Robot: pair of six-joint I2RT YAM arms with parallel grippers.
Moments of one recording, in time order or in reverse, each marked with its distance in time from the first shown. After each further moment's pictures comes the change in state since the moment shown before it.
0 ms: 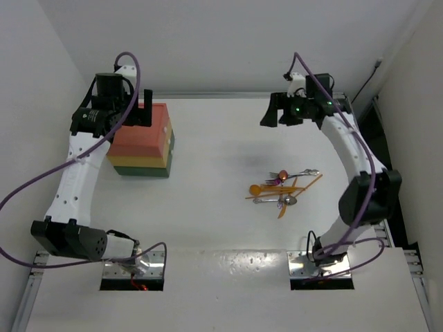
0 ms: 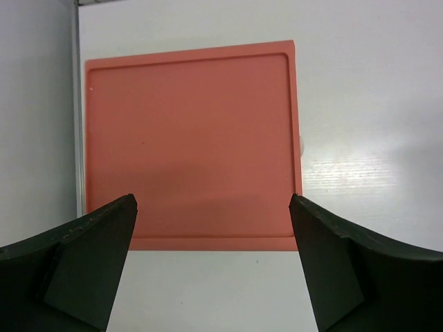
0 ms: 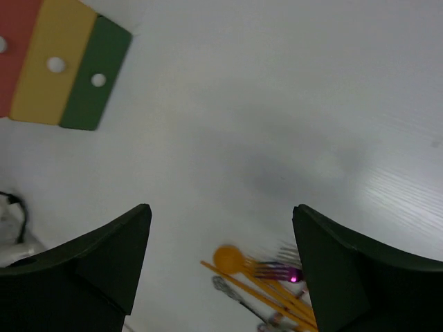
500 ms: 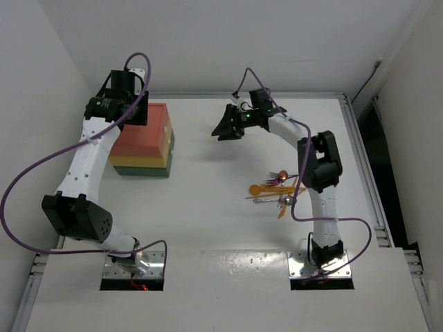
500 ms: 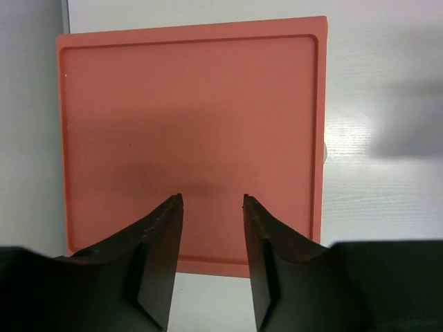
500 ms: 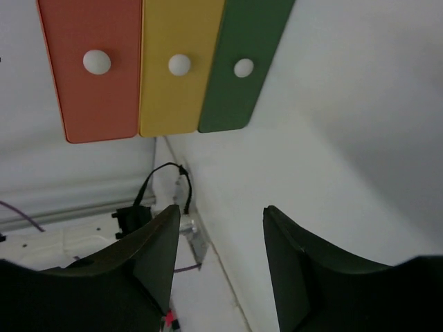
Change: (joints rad) left arm -0.018 0.175 0.063 -0.072 -0.073 -0.028; right arm 0.218 0.599 0.234 0.323 -0.472 0.533
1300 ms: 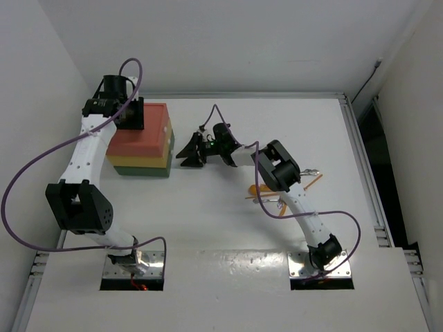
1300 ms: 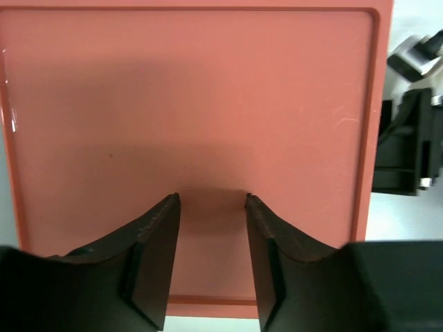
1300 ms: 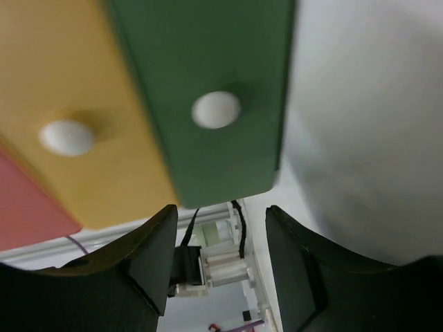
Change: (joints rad) left arm 0.105 0.073 -0.066 0.030 0.156 -0.010; right arm 0.266 0.408 -0.015 0.894 0.003 0.792
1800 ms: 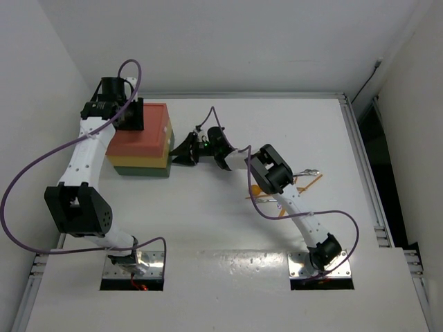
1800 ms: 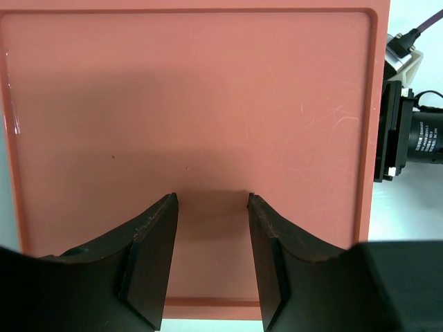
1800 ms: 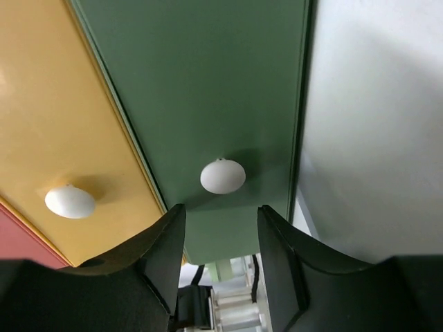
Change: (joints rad) left arm 0.021 -0.028 -0.042 0.041 0.029 0.012; right arm 0.045 0.133 0.125 0.125 0.127 0.140
